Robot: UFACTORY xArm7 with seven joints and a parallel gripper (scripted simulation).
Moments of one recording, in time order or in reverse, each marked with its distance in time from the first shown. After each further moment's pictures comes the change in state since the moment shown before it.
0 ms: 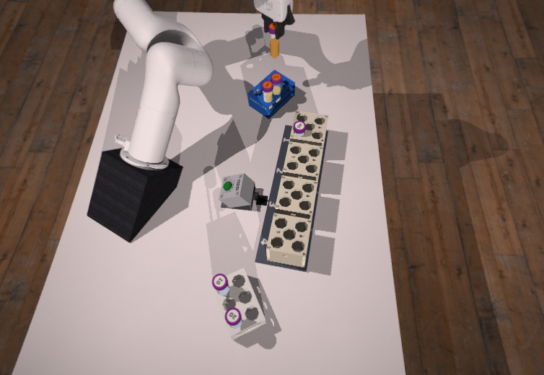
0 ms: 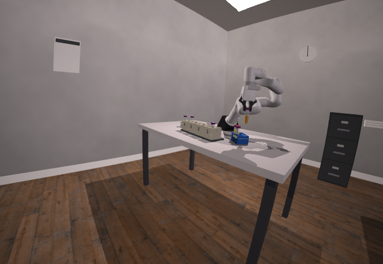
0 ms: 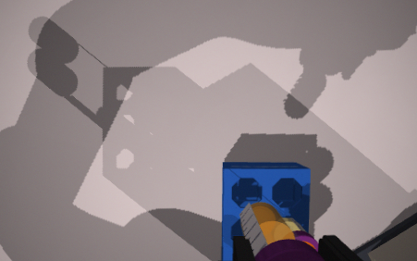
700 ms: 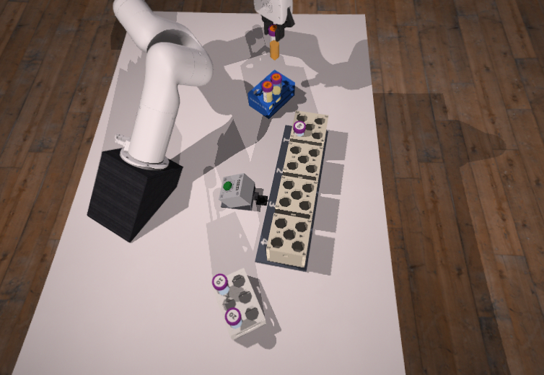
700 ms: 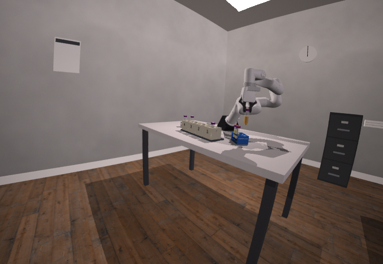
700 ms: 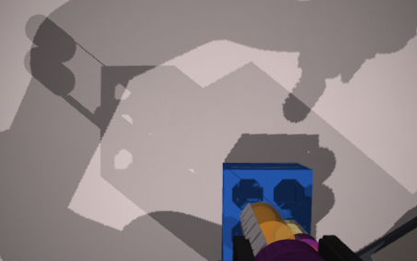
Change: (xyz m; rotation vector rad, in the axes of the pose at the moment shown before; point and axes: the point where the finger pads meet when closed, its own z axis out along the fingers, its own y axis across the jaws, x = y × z) arm 0.000 0.000 0.008 0.000 0.000 0.000
